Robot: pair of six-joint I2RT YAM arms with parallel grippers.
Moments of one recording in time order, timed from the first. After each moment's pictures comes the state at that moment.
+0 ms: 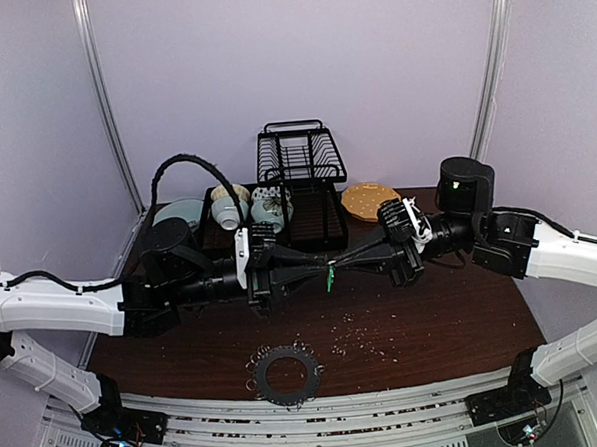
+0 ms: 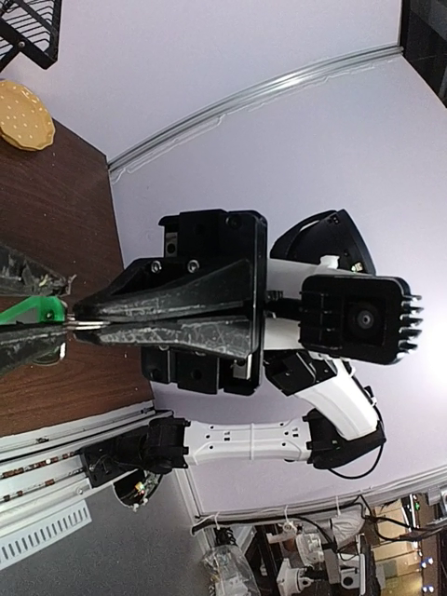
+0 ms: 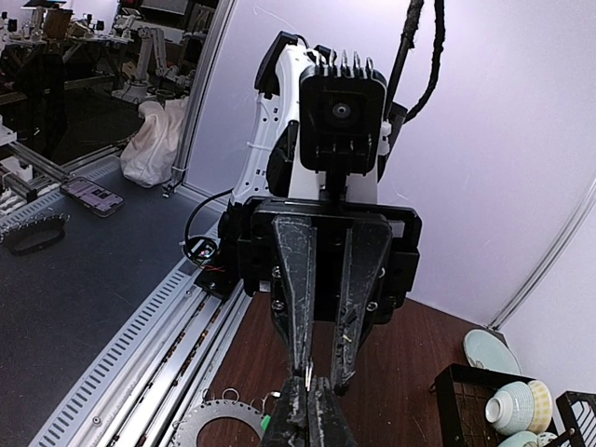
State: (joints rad) left arm -1.14 1.31 0.83 0.60 0.37 0.28; right arm 0.88 1.18 0.98 0.07 -0.85 -0.47
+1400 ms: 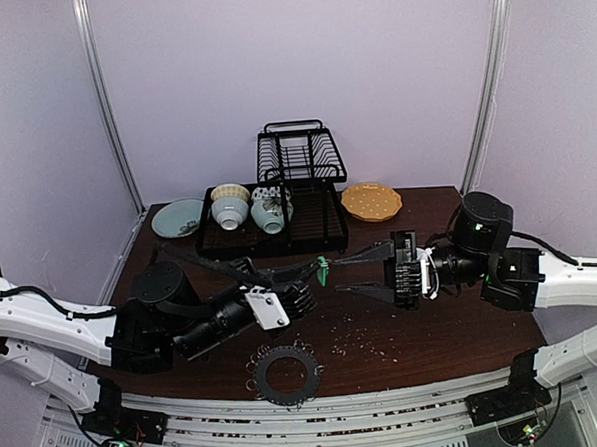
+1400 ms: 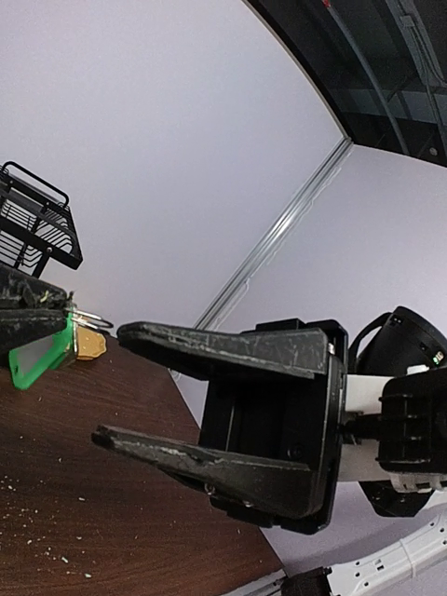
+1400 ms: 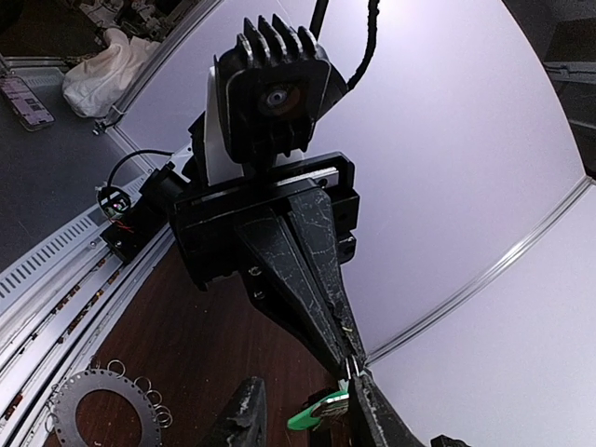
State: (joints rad) left arm -1.42 1.26 0.78 0.63 -0.36 0.92; right arm 1.02 1.07 0.77 0.32 -0.56 -0.81
